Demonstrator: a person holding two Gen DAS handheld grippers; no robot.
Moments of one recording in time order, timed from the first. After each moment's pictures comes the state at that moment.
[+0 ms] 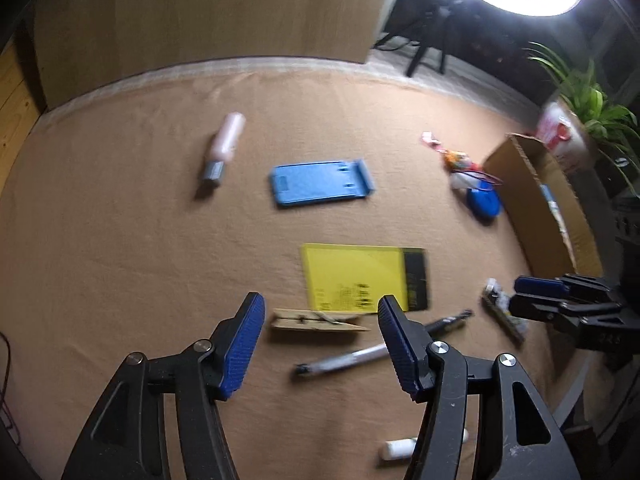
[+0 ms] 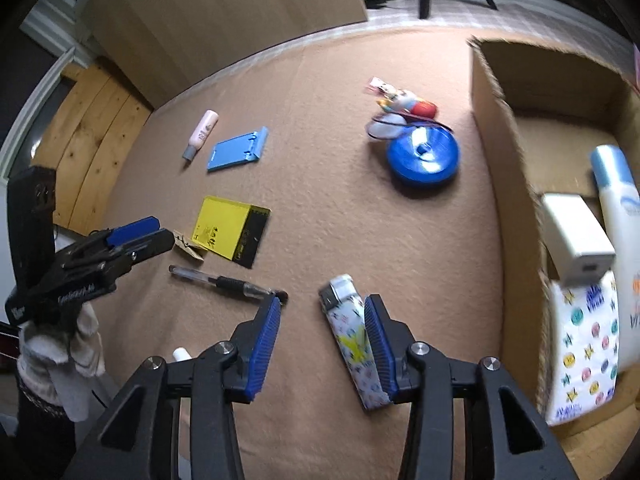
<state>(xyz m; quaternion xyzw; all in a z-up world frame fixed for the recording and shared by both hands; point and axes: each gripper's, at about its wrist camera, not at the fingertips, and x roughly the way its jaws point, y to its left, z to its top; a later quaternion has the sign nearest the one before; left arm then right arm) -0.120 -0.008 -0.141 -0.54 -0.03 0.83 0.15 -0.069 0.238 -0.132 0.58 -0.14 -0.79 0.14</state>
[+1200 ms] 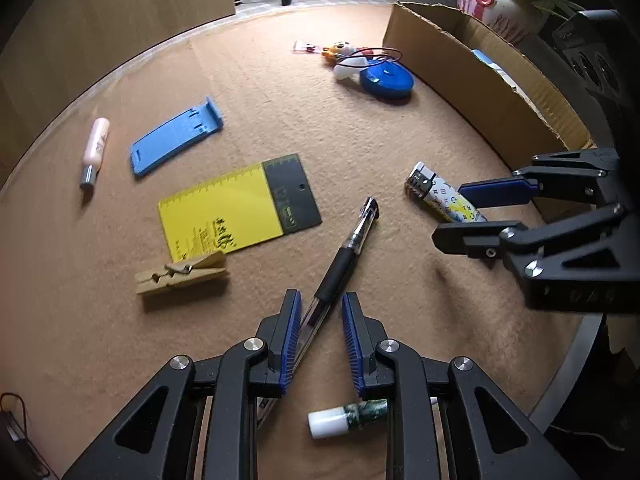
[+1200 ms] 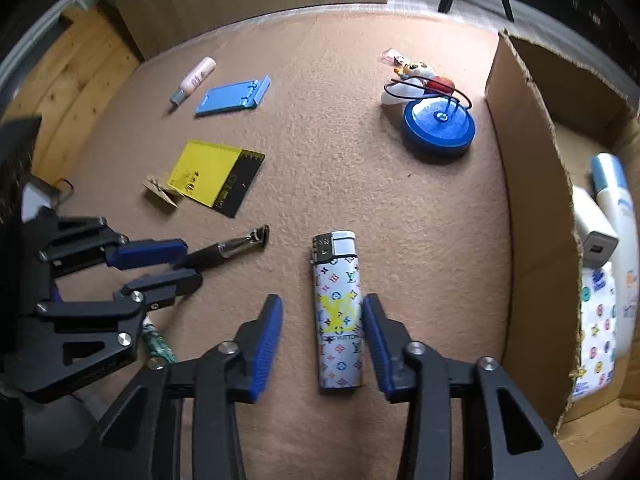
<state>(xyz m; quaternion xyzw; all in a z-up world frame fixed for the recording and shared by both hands) -0.080 0.077 -0.175 -0.57 0.12 0.77 0.24 -0.052 0.204 -0.148 0.60 -0.03 -0.79 0.12</state>
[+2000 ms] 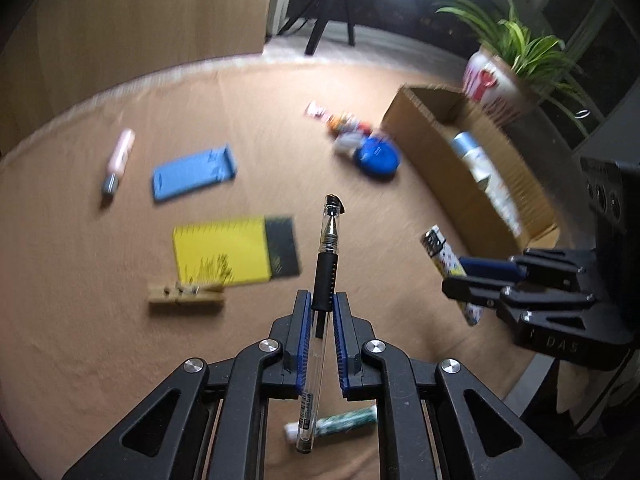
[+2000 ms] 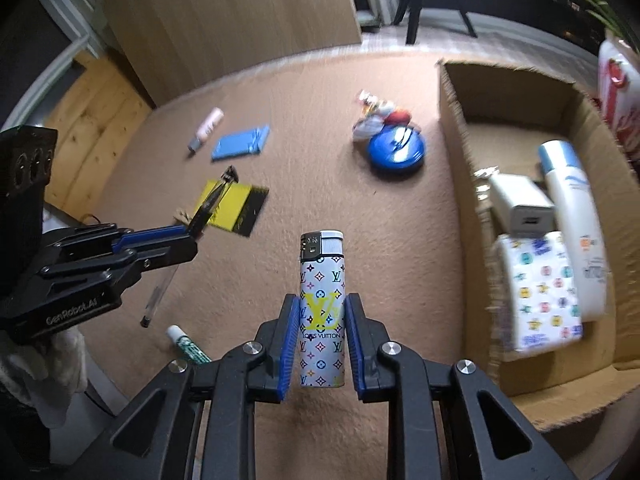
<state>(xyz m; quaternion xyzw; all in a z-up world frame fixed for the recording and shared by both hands) -0.091 0.076 -0.117 -0.54 0.02 0.80 0.26 -0.018 0.251 -0.101 0.55 -0.10 -0.82 0.12</state>
